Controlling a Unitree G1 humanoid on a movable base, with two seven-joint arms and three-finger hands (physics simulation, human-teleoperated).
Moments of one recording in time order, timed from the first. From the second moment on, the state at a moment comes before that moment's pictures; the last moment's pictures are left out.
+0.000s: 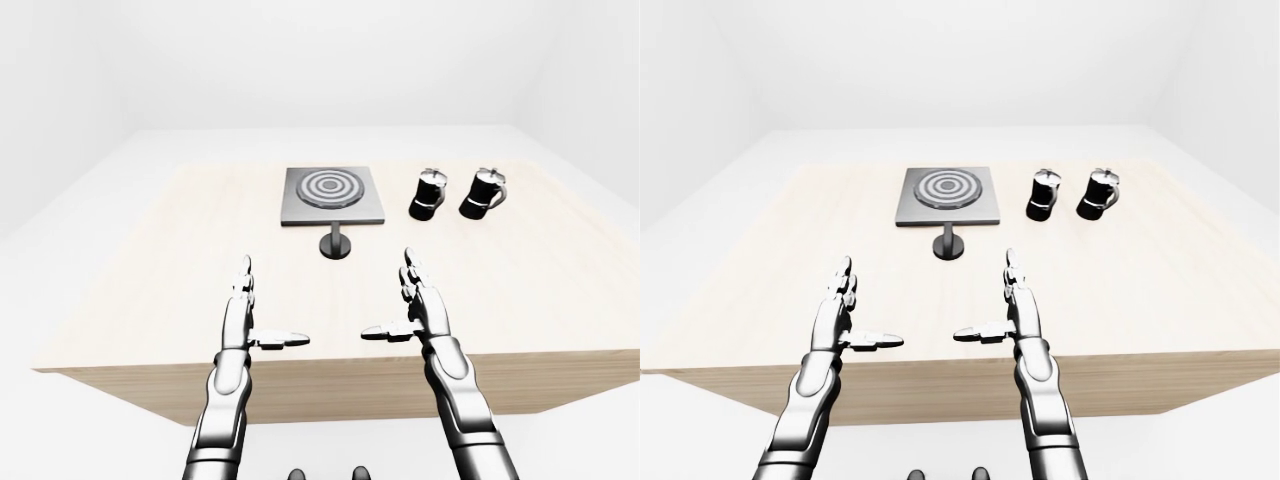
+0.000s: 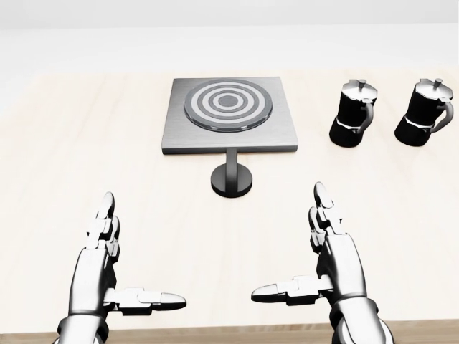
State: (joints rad) left arm -0.02 0.01 0.01 0.13 0.09 -0.09 0.02; right arm -0.04 -0.02 -0.03 0.08 0.00 0.00 0.06
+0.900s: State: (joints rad) left arm -0.01 0.01 0.01 0.12 0.10 -0.09 0.03; right arm -0.05 -0.02 -0.02 0.08 -0.01 0.01 0.07
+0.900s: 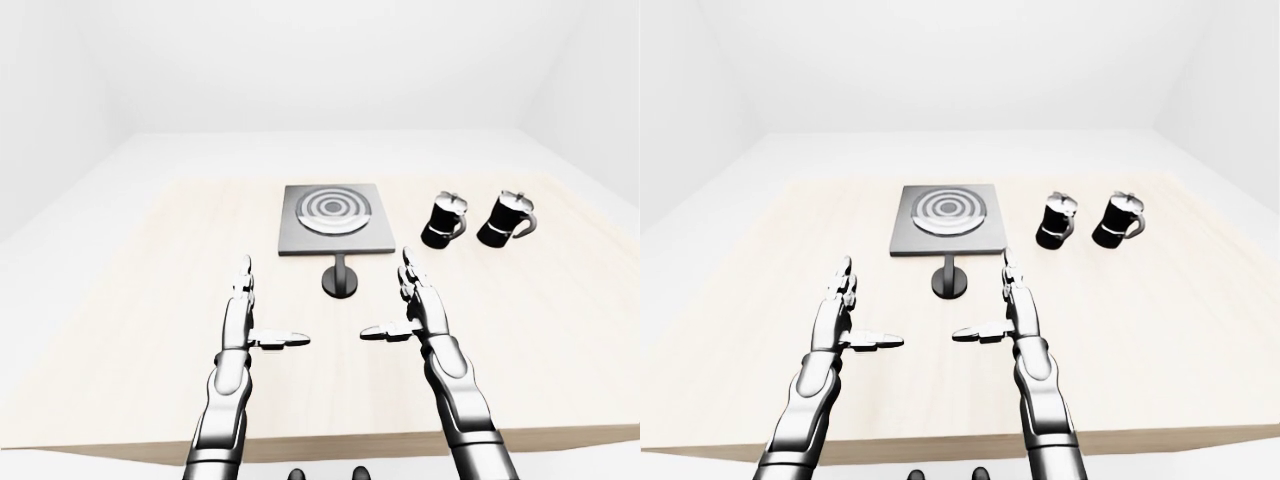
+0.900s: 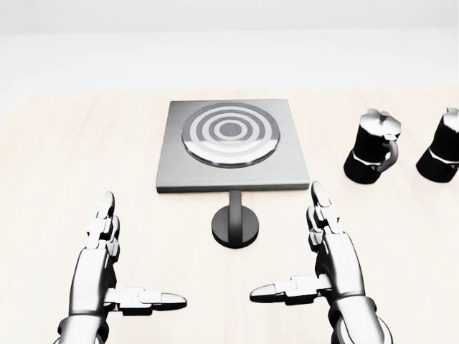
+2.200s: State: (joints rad) left arm 0.12 0.04 0.35 -0.12 0.01 -0.09 0.35; right arm -0.05 -0.02 -0.02 0.09 -0.03 0.02 0.05
